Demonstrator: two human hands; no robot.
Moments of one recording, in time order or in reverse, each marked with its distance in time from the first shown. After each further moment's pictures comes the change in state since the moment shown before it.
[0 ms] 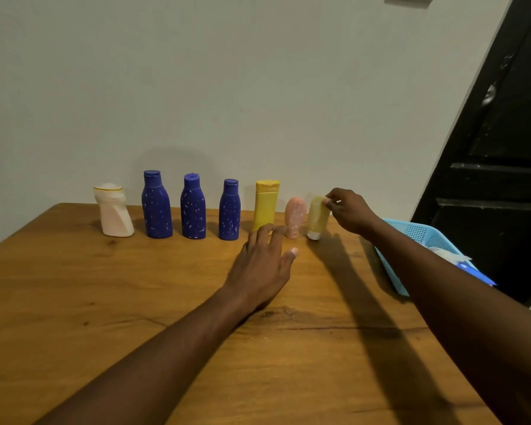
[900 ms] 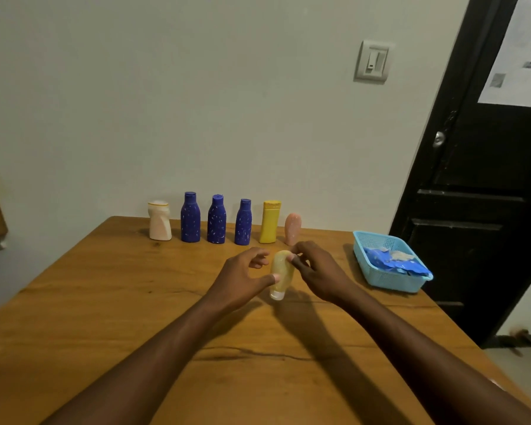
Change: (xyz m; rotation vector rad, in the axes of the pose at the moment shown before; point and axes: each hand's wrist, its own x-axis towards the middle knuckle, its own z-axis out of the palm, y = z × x) left_hand -0.114 0.021 -0.100 -0.507 -0.027 -0.129; right_hand -0.216 -0.109 -0.016 0.158 -0.076 -0.273
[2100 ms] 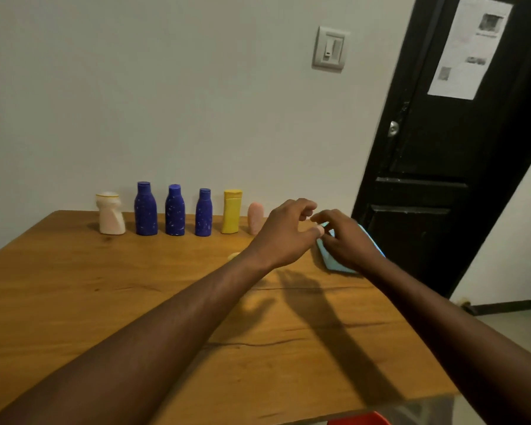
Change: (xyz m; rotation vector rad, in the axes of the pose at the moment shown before) left_hand 0.038 0.137 0.080 0.037 -0.038 0.277; right_hand -0.028 0.054 -0.108 -0.228 0.169 0.125
